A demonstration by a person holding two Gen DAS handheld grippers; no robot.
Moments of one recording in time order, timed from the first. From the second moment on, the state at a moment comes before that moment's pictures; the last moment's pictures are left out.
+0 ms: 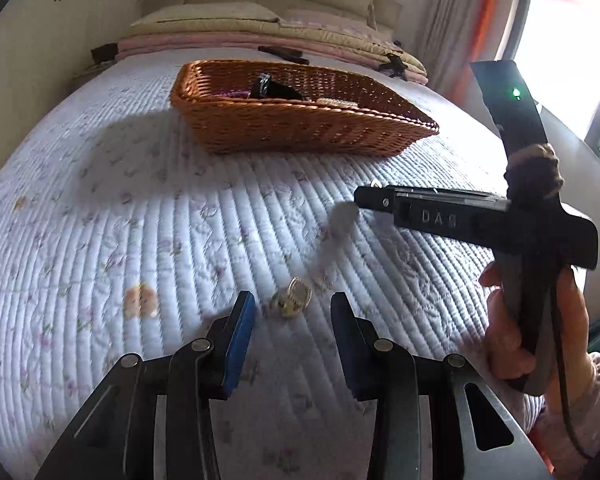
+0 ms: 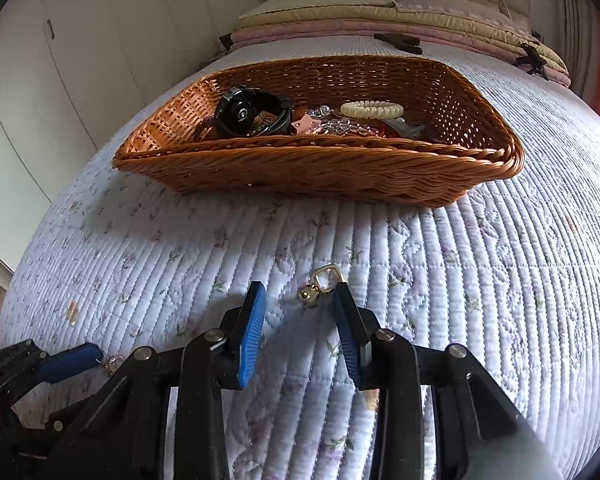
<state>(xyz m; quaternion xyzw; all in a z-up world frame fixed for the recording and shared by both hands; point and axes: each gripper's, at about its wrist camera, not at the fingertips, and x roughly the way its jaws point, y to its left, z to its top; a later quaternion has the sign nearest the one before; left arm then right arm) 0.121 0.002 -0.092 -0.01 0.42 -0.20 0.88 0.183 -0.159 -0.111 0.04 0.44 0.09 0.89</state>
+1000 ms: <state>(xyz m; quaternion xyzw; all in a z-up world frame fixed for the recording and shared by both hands) 0.116 -0.004 -0.100 0.00 0.40 -0.21 0.89 0.169 -0.157 -0.109 0.02 0.42 0.07 0.91</state>
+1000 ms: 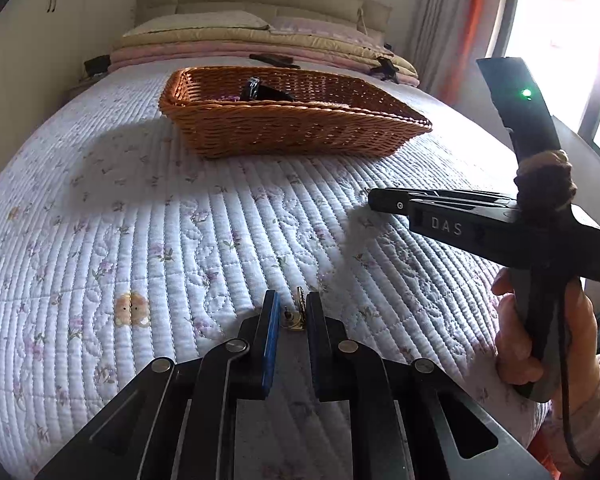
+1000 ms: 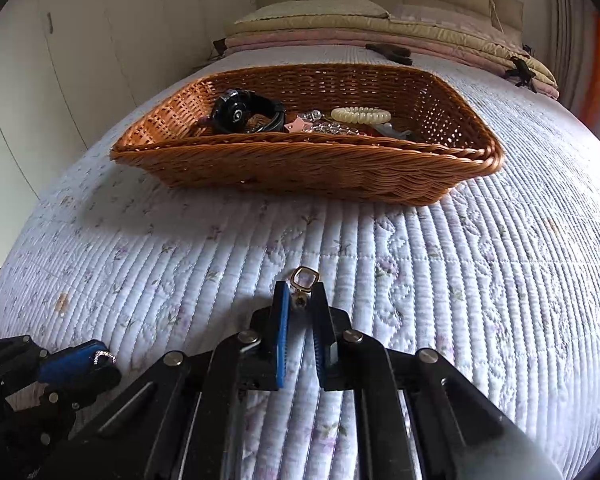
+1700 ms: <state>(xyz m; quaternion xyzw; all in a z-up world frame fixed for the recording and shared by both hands) 0.095 0.010 -0.032 0.00 0.31 -0.22 0.93 0.101 -0.195 -0.043 0.05 0.34 0.08 0.94</state>
